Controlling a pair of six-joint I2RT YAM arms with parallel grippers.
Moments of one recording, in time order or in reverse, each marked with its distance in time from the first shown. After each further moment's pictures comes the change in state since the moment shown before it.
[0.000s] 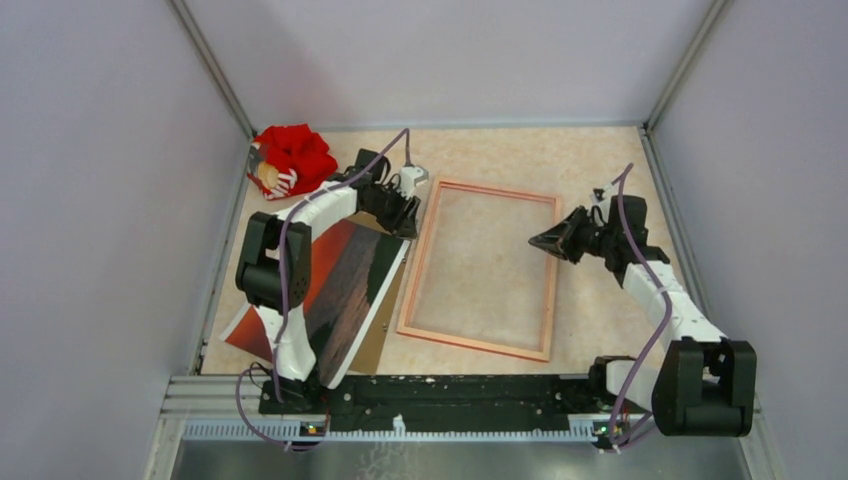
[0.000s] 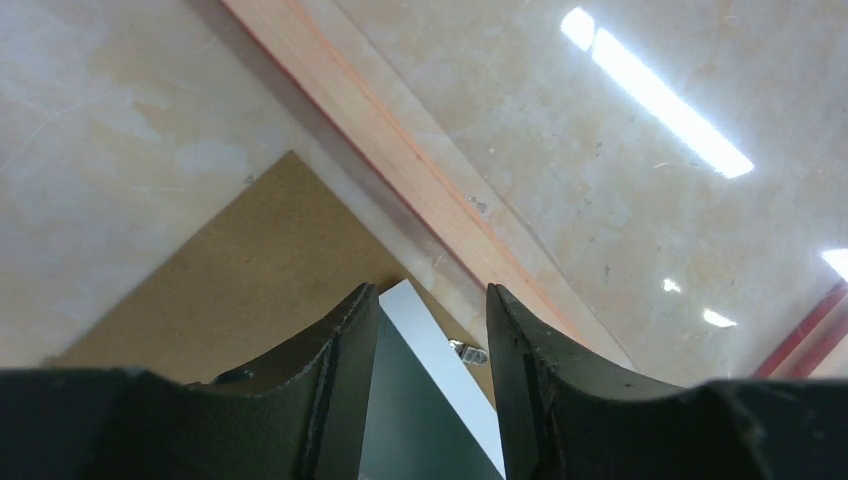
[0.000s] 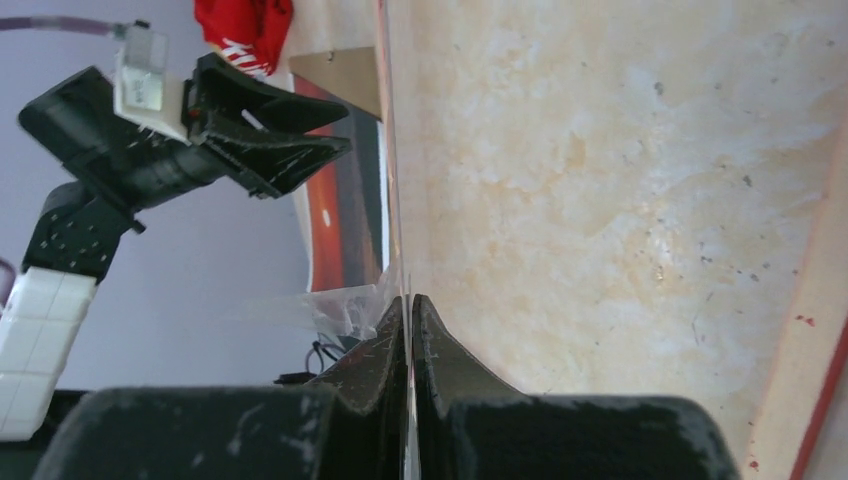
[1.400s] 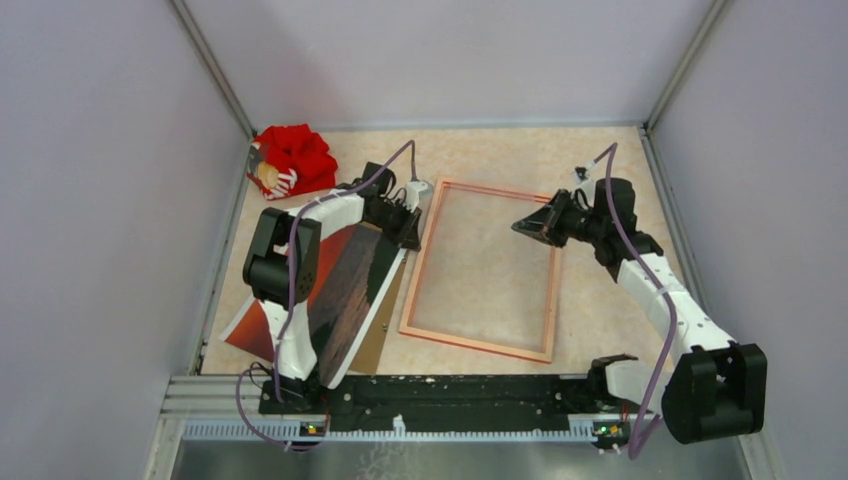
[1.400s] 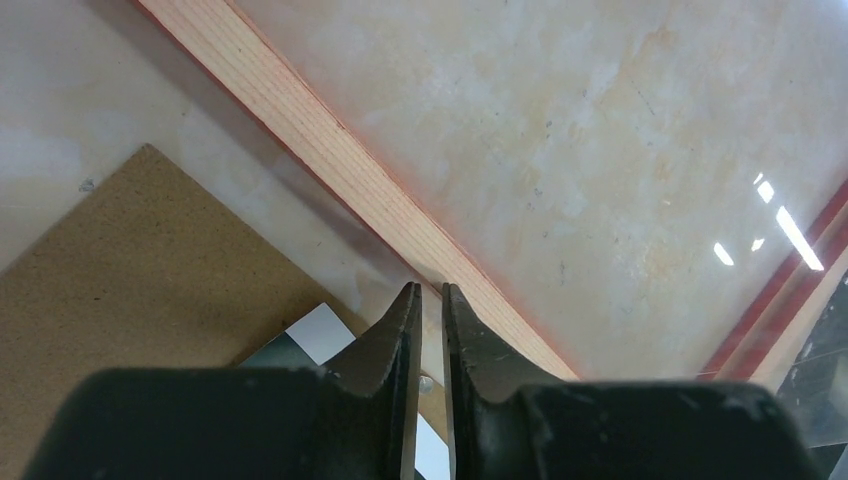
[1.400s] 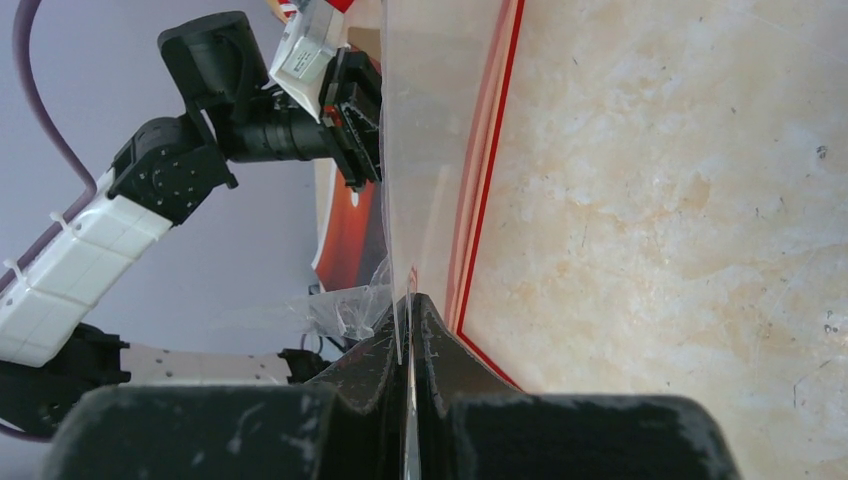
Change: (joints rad) left arm -0.014 0.050 -0.067 0.035 0.097 -0.035; right arm 0.154 -0.030 0.118 0.031 0.029 0.008
